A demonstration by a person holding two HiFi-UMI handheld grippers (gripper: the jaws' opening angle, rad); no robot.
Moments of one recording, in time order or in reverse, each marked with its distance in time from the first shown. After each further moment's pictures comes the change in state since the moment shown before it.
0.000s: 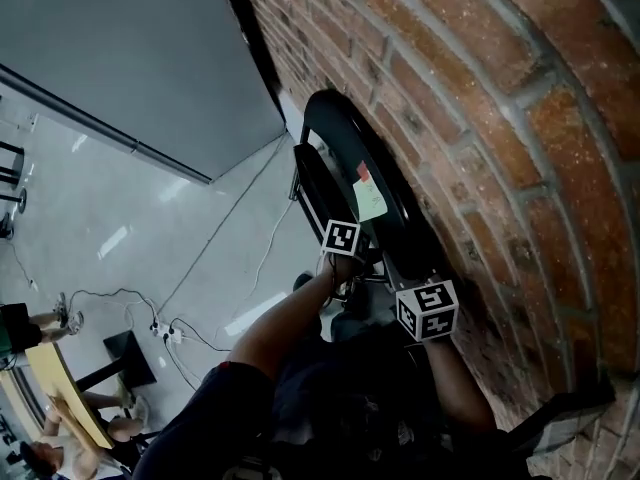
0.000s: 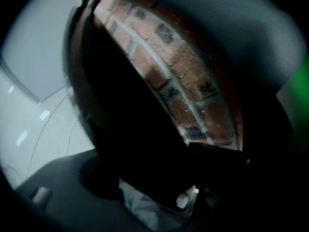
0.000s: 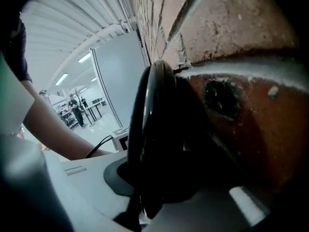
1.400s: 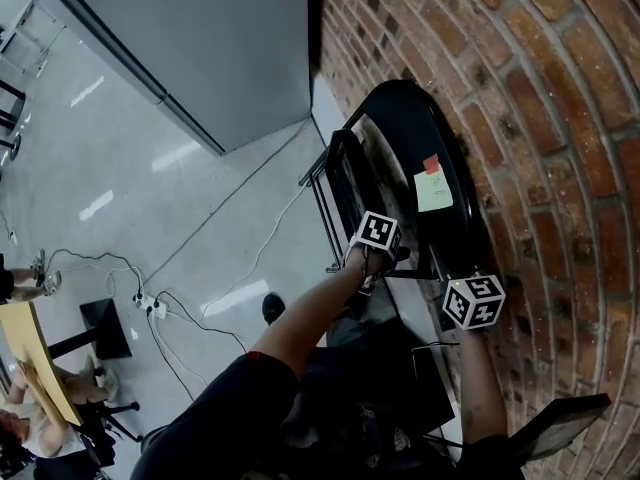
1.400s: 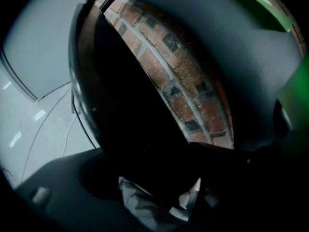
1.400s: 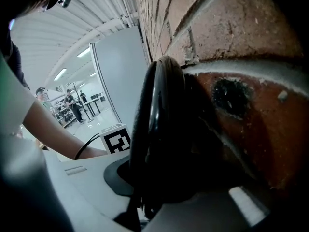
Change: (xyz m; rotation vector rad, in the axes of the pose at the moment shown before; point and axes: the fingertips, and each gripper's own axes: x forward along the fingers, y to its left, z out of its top) left arm -0.016 0.017 -0.015 0.013 -0.044 -0.047; right arm 0.004 0.003 -0.005 -0.017 0.032 -0.014
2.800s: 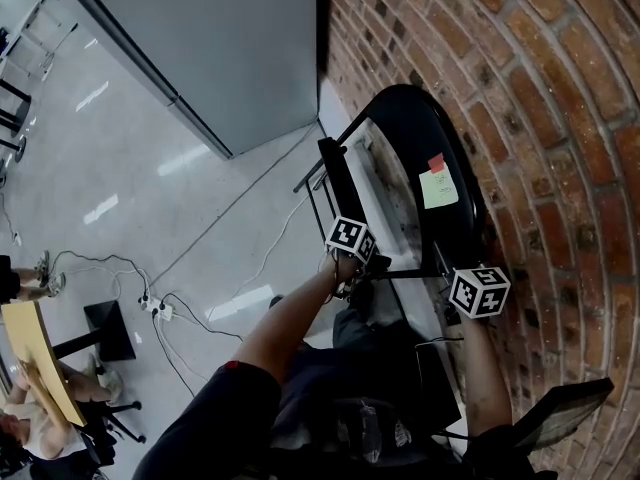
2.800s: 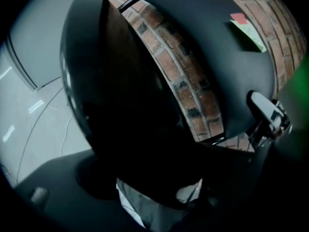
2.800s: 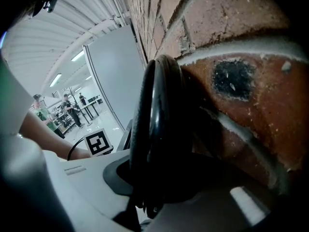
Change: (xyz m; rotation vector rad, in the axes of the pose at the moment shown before) left arm -0.039 0.040 -0.049 -0.033 0.047 -0.100; right arm 0.008 0.000 -0.009 0.075 0.022 0.002
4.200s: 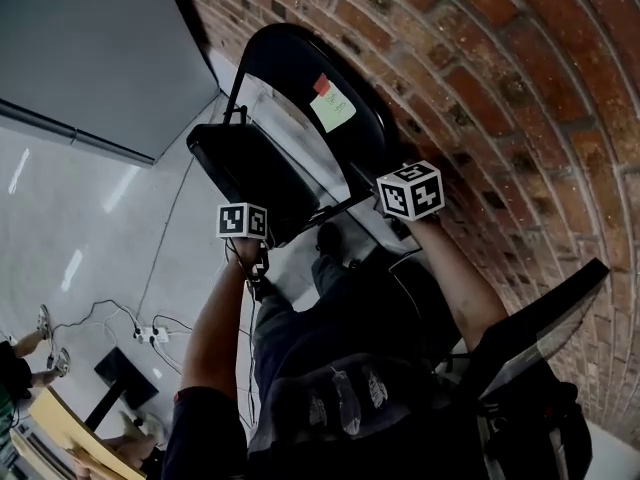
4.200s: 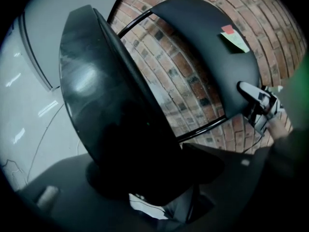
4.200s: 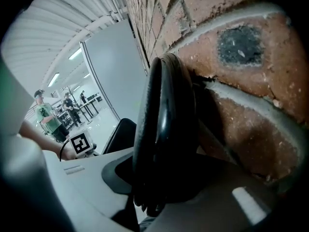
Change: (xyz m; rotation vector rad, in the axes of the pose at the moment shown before) left arm -0.049 0.064 -0.060 0.013 -0.022 0.106; right arm 0.012 0.004 -0.019 0.016 0.045 0.002
